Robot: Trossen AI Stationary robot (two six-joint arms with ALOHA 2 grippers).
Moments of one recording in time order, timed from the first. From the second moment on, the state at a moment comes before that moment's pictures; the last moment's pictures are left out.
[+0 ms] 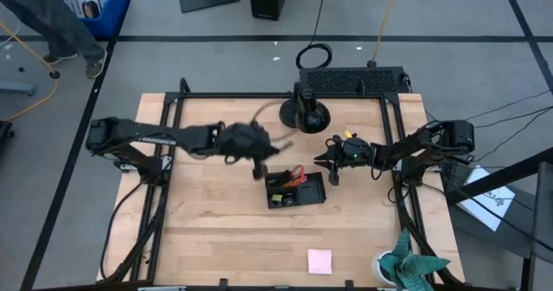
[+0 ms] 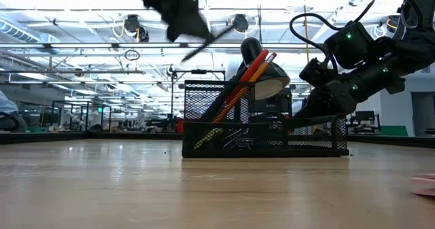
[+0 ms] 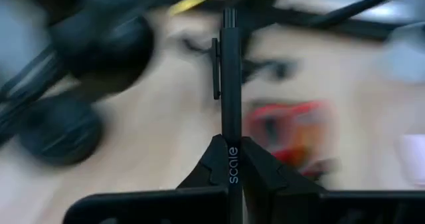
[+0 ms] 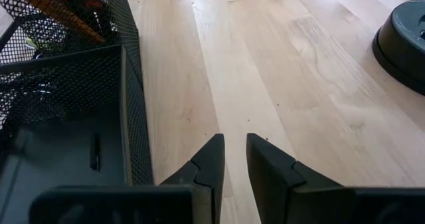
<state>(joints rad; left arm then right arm) 0.04 1.47 1.10 -0.21 -0.08 -0.14 -0.22 1.51 0.20 0.81 -0.08 0.01</state>
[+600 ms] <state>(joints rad) -0.26 1.72 1.10 0.16 -0.45 -0.06 -0.22 1.51 0.20 0.82 -0.08 0.04</state>
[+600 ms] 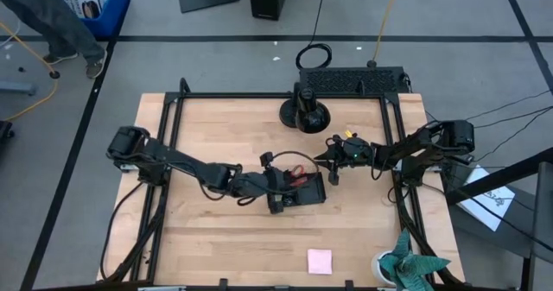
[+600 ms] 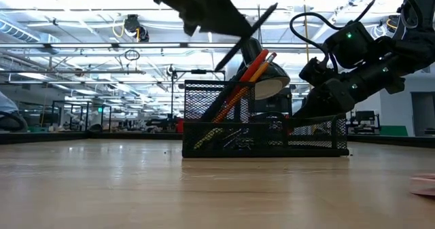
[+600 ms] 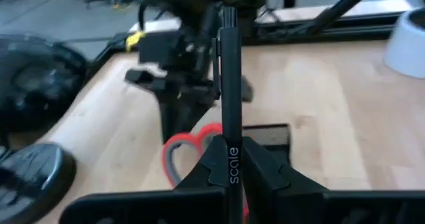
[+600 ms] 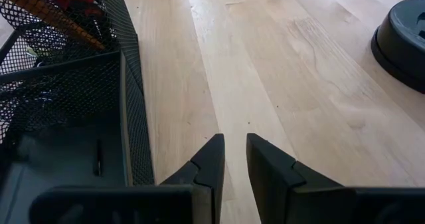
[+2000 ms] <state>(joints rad) -0.23 1.66 0.78 0.41 -0.43 -0.17 -0.22 1.51 0.20 0.85 -0.08 0.07</state>
